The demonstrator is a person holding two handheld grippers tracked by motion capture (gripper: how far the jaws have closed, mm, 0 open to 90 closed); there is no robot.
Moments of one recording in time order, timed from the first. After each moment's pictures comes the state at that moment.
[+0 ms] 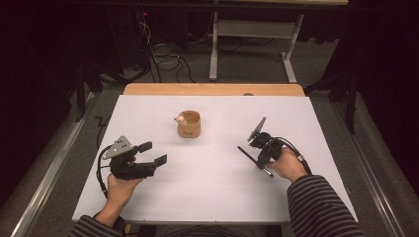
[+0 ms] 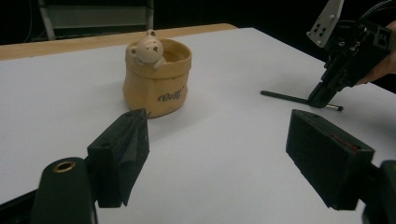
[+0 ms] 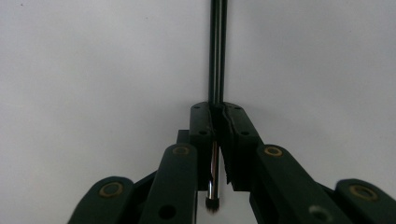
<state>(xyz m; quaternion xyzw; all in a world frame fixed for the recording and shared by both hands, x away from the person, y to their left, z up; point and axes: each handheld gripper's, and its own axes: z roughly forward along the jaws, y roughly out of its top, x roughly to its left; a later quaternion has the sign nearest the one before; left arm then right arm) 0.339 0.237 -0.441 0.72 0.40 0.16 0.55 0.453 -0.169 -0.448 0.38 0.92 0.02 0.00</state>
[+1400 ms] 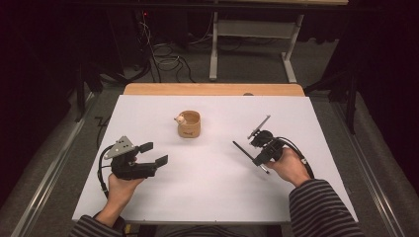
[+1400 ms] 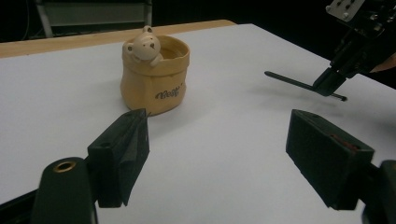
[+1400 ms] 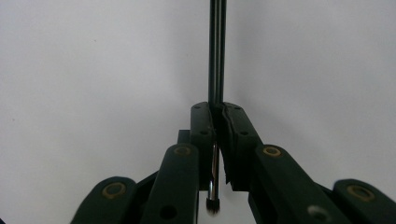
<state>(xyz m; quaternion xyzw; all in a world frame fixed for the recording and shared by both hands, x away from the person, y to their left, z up) 0.340 0.234 -0.441 0.73 0.39 0.16 0.54 0.436 -0.166 -0.425 0.38 0.92 0.09 0.02</state>
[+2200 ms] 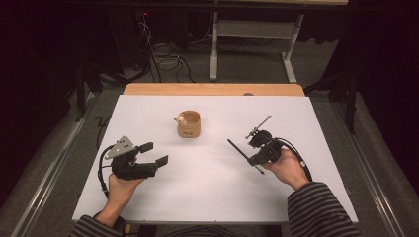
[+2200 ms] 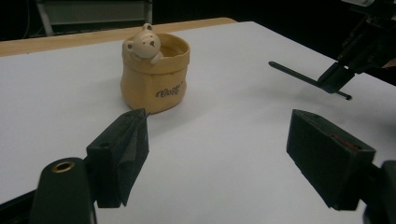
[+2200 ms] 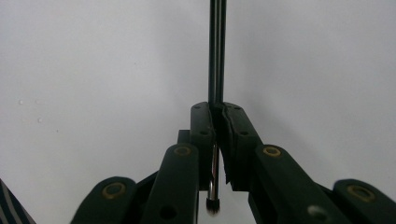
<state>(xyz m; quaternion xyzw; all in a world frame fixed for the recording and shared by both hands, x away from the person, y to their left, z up) 0.340 0.234 -0.442 0.73 0.39 0.16 0.54 0.428 -0.160 -0.417 0.35 0.93 0.15 0.02</state>
